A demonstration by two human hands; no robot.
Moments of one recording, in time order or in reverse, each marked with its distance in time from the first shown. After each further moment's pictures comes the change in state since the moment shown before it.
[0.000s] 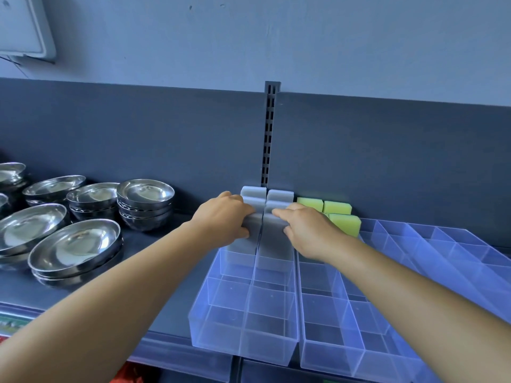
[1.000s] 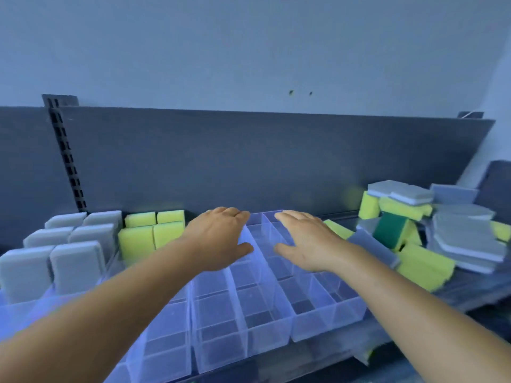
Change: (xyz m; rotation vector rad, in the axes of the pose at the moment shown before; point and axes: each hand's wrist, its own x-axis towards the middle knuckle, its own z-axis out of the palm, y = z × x) left_hand 0.038 0.282 -0.018 -0.033 0.048 0.476; right_hand -0.198 0.204 -0.077 -0.104 0.067 0.371
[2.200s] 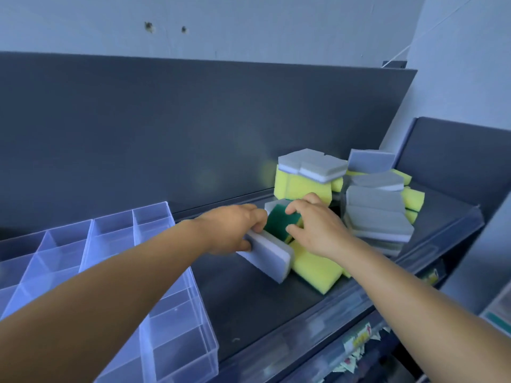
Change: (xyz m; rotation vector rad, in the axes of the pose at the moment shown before) left_hand 0.207 0.179 0.076 -0.216 -0.268 0.375; right_hand -0.012 0.267 0.022 0.181 0.161 0.388
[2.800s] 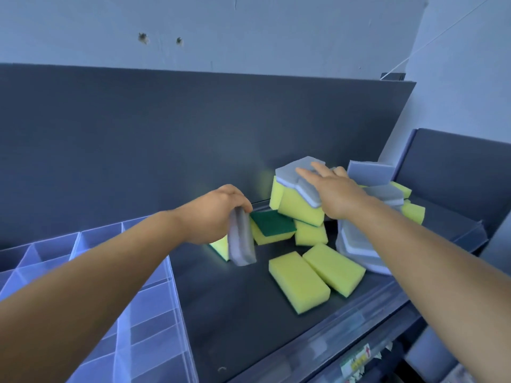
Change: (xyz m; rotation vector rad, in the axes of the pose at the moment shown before) left_hand 0.008 -0.017 -0.031 -0.163 0.158 -0.097; right_hand 0.074 0.043 -0.054 -0.396 -0.043 -0.032
